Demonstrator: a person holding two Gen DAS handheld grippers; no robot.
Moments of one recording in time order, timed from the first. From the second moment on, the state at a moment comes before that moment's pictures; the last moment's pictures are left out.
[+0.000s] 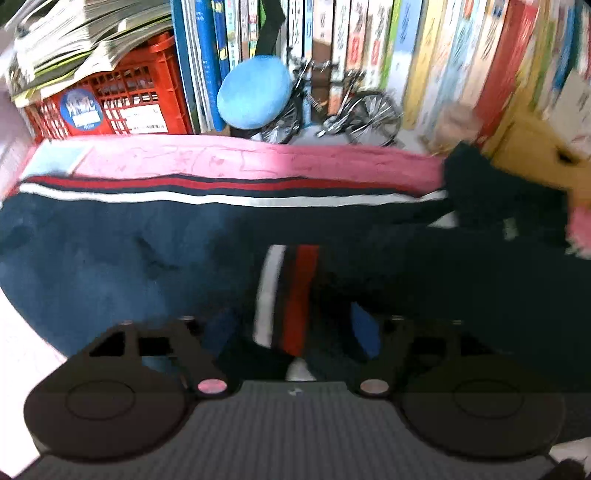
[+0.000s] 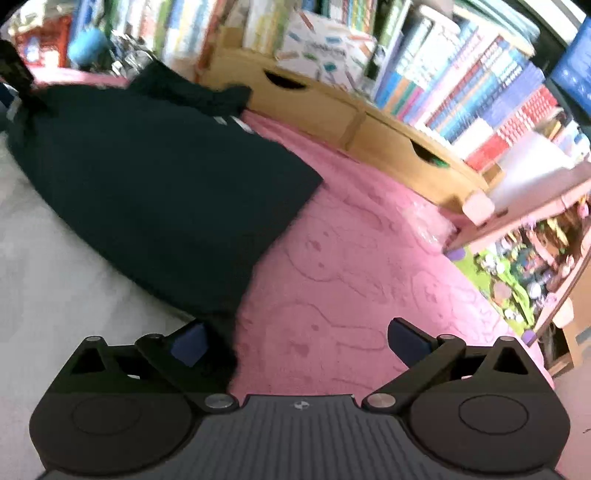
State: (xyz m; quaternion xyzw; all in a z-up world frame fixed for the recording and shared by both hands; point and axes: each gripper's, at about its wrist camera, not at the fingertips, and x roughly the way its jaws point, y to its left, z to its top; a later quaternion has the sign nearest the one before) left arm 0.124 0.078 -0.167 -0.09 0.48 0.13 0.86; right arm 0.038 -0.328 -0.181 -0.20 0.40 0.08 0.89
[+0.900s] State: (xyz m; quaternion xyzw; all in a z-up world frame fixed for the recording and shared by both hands) left arm -0.219 -0.027 -0.086 -0.27 0.48 0.29 0.78; right arm -0.079 -0.211 -0.098 -0.16 0.44 0.38 0.80
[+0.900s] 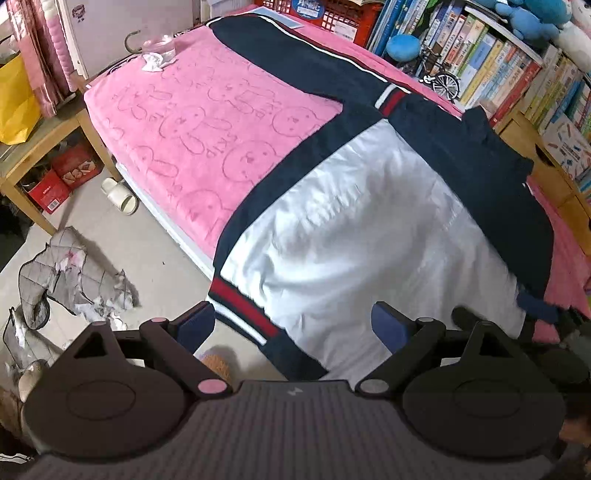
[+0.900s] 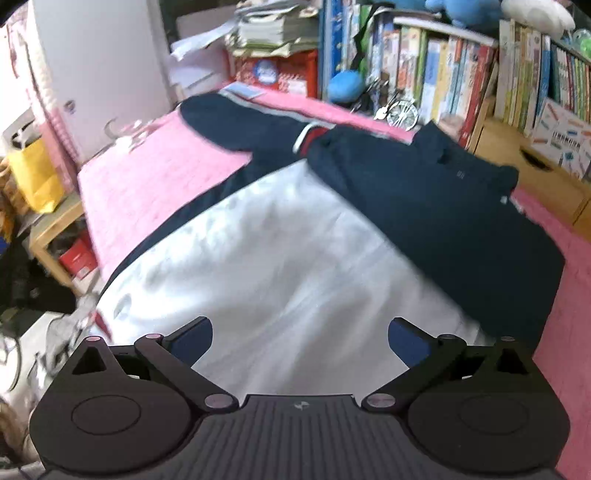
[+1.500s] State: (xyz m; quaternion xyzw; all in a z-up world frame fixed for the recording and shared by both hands) left arm -0.229 0.054 -0.052 -0.18 0.46 0.14 0.86; right arm -0.154 -0.180 -0.070 -0.09 0.43 0.21 0.87
